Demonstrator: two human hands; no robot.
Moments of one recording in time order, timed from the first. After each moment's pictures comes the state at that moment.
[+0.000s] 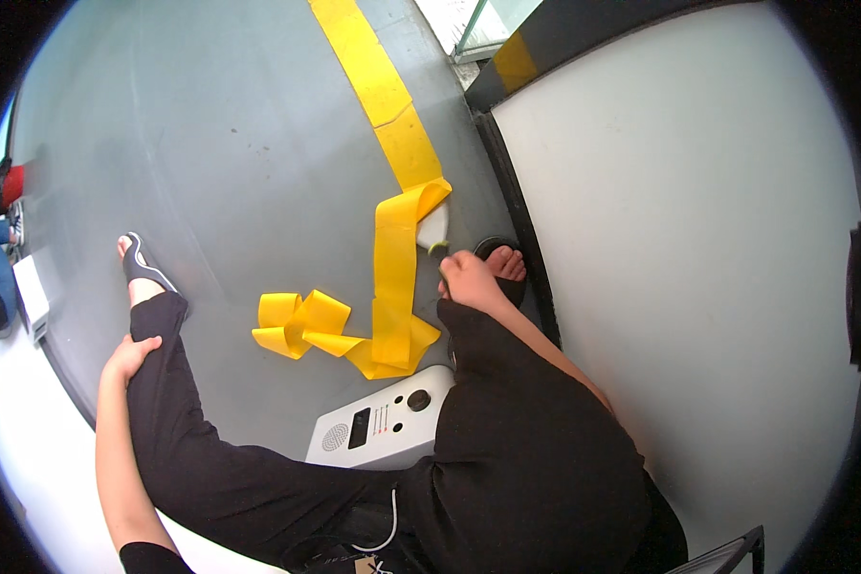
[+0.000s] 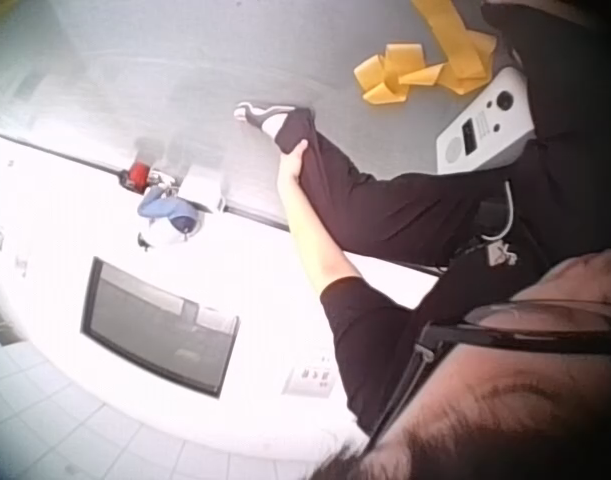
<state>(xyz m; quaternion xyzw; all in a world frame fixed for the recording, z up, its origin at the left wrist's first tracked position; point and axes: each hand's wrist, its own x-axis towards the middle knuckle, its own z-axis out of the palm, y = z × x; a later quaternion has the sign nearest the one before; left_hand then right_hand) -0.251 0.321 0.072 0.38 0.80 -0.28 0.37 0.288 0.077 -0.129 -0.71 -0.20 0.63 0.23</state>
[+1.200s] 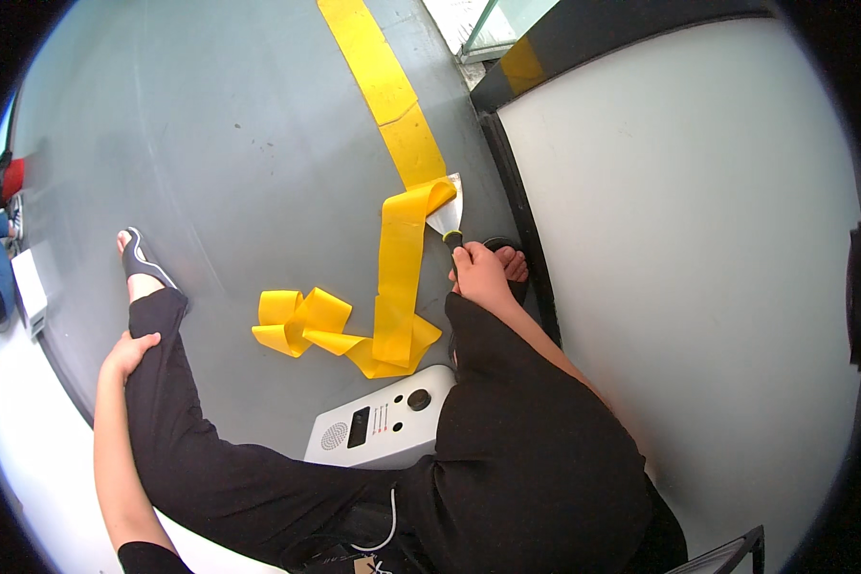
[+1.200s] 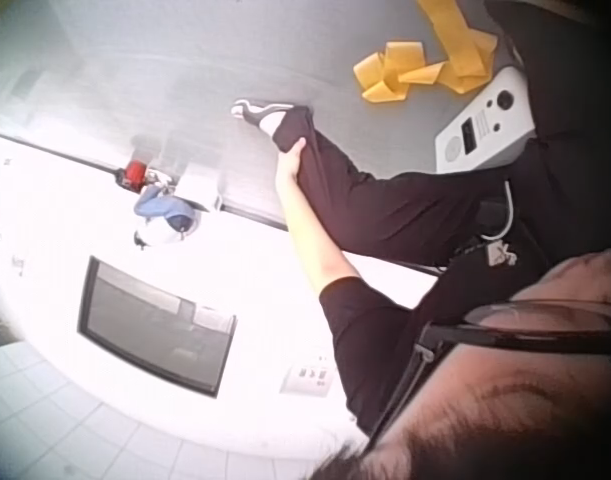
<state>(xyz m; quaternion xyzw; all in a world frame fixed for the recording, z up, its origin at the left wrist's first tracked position) -0.231 0.318 0.078 0.38 0.81 -0.26 0.37 0.298 0.087 -0.104 -0.76 -0.16 0.58 0.24</state>
